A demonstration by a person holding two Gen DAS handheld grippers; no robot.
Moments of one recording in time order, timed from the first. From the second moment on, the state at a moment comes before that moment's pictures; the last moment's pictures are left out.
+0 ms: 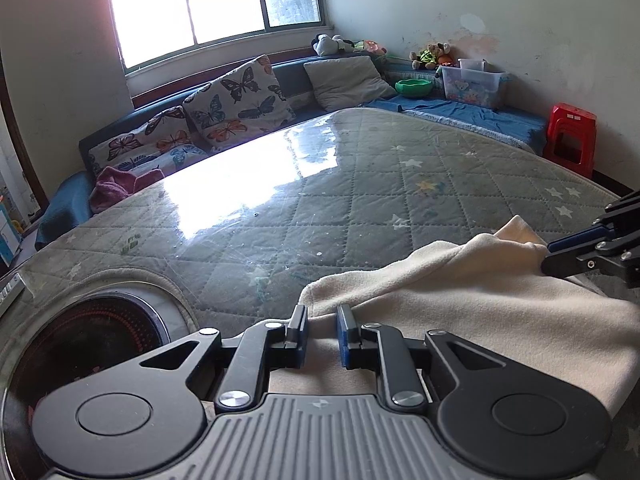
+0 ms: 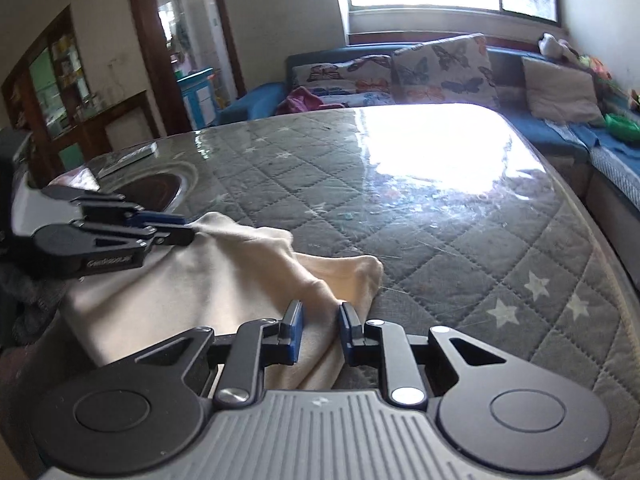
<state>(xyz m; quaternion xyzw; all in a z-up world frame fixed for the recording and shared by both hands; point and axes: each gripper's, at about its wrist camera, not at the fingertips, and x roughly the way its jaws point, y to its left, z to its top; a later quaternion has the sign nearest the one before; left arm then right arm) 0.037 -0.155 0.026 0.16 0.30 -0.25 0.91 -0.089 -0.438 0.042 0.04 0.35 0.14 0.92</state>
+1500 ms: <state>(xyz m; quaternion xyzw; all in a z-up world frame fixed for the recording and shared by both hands) -0.034 -0.125 0.048 0.08 0.27 -0.31 0.91 -0.145 -0.399 0.042 -0.06 0.32 0.16 0.93</state>
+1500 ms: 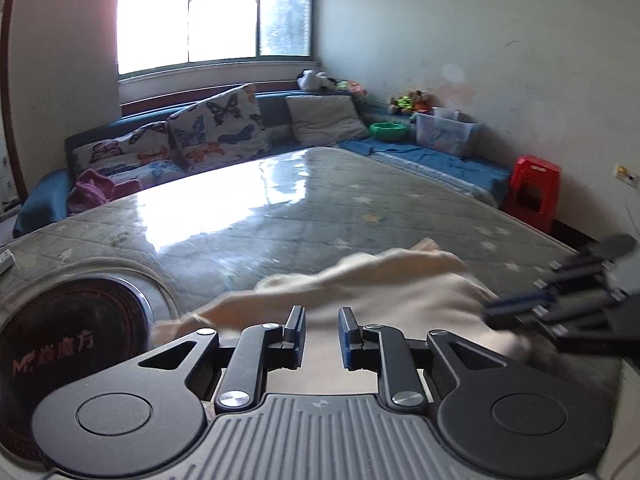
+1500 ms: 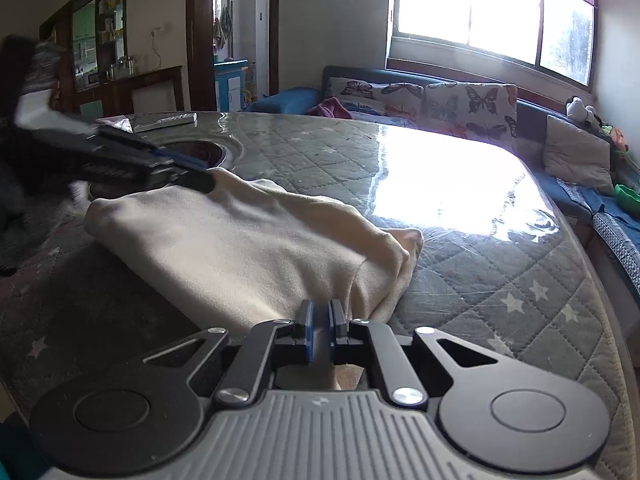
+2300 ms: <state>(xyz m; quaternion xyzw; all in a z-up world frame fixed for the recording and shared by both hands) -0.064 -0.079 0.031 0.00 0.29 -0.25 0.92 -0.150 -0.343 0.056 -0.10 0.28 0.27 0.91</state>
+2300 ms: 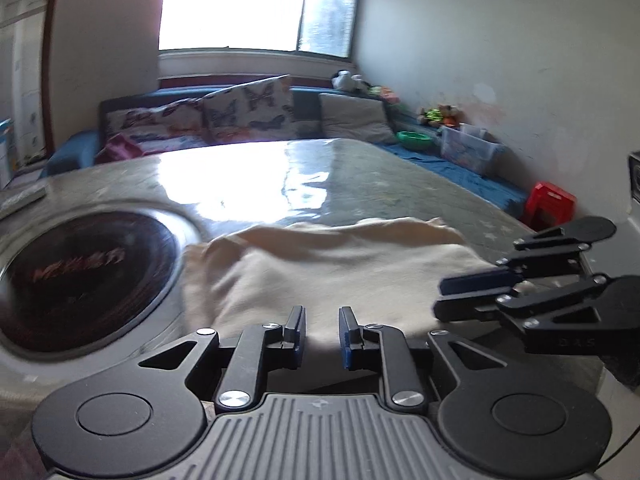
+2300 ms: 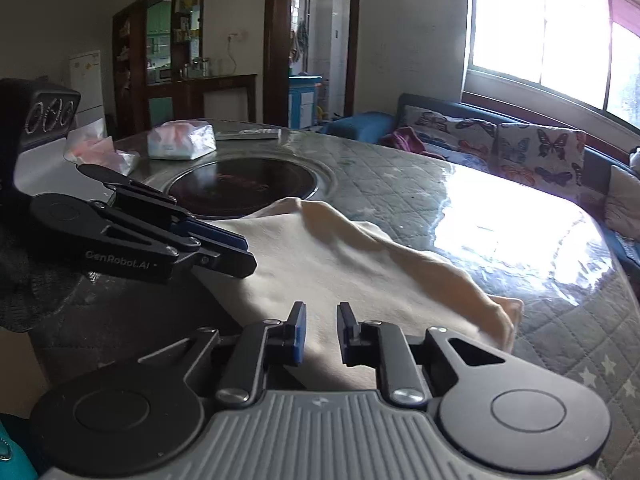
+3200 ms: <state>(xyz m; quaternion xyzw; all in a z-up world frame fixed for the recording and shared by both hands) -0.001 -0.089 0.038 0.00 0.32 -0.23 0.92 -0.106 -0.356 0.063 -0.10 0.30 0.24 0.92</state>
